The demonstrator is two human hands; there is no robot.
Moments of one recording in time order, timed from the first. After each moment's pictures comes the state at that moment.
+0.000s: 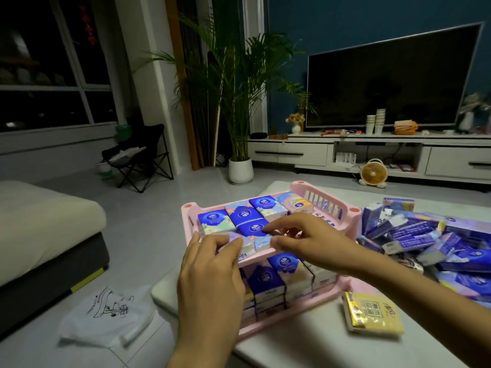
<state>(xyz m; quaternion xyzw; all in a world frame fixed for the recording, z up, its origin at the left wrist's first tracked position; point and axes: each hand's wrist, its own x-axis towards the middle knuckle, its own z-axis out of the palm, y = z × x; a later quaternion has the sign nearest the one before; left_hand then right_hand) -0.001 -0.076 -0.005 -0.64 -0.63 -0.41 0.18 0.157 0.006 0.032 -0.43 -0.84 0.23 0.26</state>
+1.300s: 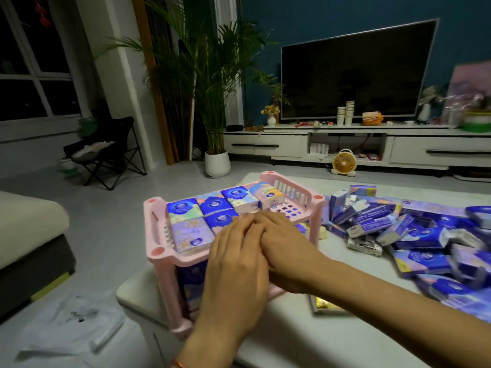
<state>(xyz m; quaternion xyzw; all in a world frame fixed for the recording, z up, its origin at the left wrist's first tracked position) 0.046 -0.055 -0.019 -0.74 -0.51 -0.43 0.12 0.164 0.012 -0.017 -0.34 -0.89 -0.14 0.28</state>
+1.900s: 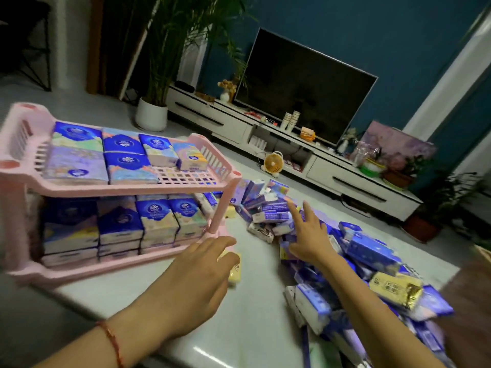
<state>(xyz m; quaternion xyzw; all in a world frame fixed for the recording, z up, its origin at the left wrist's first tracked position) 0.126 -0.053 -0.080 -0.86 -0.39 -0.33 0.07 0.388 0.049 -0.040 -0.73 -0.68 -0.05 -0.01</state>
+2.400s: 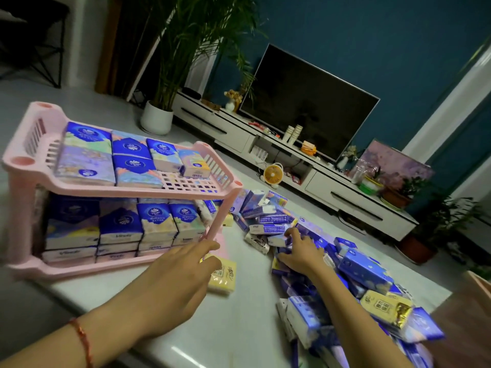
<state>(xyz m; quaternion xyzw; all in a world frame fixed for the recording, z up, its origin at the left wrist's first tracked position) 0.109 -0.053 -0.081 -0.86 -0.39 -0.33 0.07 0.395 0.056 -0.047 -0.76 -0.65 -0.01 0.00</state>
